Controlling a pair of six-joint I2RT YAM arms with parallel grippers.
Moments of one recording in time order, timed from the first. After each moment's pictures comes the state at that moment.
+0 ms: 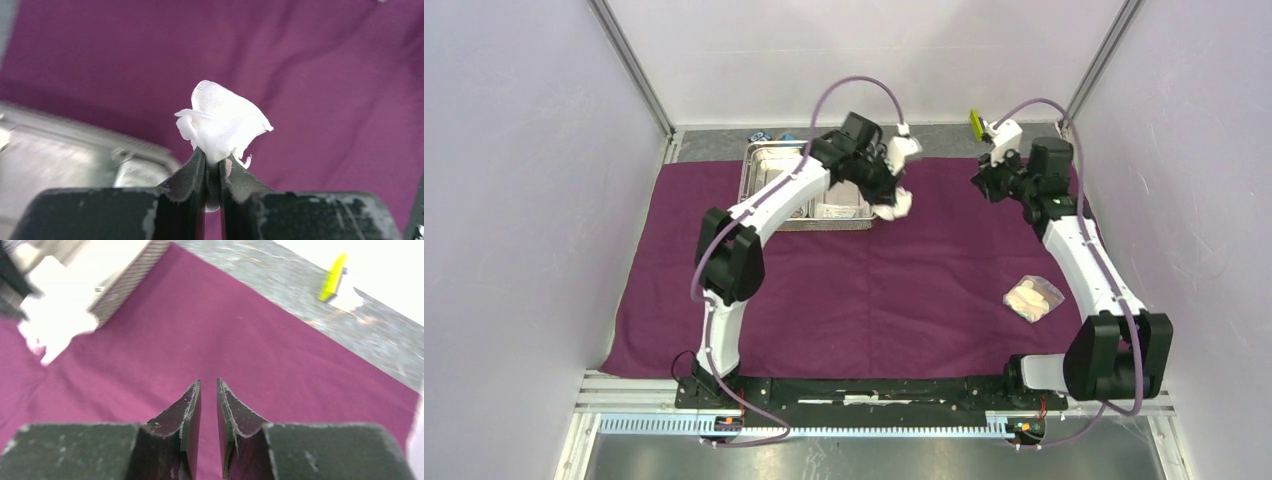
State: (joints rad) left arm -0.58 2.08 1.94 -0.70 0.51 0.39; right arm 0.05 1.34 1.07 -0.21 -0.47 -0.33
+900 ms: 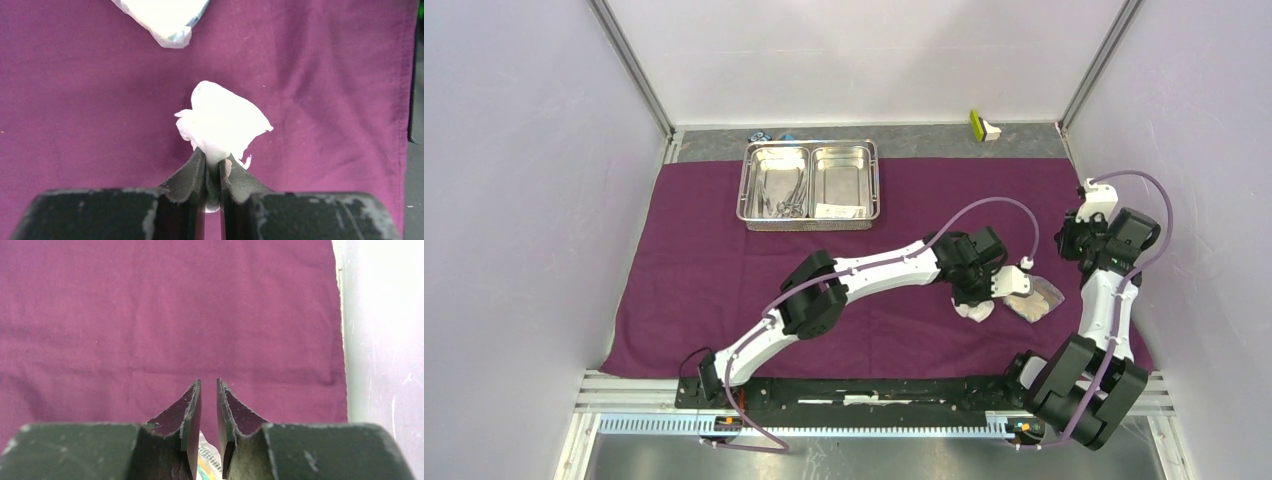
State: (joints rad) left arm -1.18 2.41 2.12 -0.71 0.31 0.47; right arm -0.58 1.11 0.72 -0.24 -0.49 -0.37
